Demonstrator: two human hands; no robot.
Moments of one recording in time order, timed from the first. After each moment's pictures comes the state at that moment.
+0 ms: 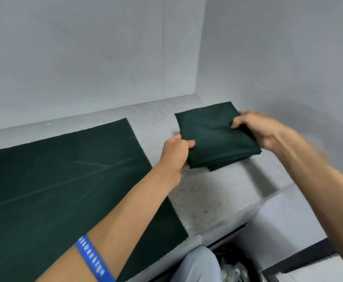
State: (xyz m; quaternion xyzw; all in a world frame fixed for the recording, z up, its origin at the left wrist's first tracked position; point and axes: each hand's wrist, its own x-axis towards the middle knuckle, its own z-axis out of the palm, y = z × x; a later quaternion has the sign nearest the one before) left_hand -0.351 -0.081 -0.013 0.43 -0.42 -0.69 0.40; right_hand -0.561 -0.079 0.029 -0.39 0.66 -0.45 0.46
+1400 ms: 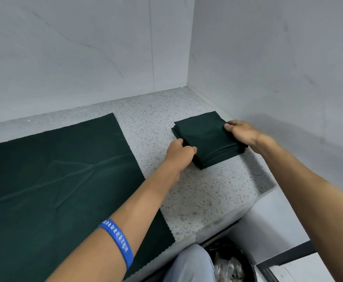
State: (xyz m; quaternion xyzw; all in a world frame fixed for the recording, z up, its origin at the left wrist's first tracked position) left_hand -0.395 -0.105 -0.058 0.50 -0.55 -0.60 0.29; right_hand -0.622 -0.124 -0.050 -0.46 0.78 -0.28 0.31
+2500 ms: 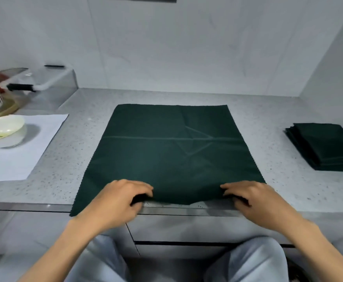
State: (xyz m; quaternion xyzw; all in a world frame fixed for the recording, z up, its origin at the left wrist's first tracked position) left_hand 0.040 0.115 -0.083 0.58 -0.80 -0.10 0.13; right_hand -0.318 0.056 -0.087 -0.88 0.46 -0.12 0.08
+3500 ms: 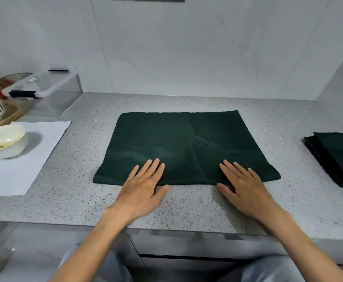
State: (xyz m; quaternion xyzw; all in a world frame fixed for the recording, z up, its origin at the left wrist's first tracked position) left_hand 0.024 0.039 -0.112 0.66 -0.74 -0.10 0.06; right_hand -0.271 -0.018 -0.109 -0.83 0.55 -0.03 0.06
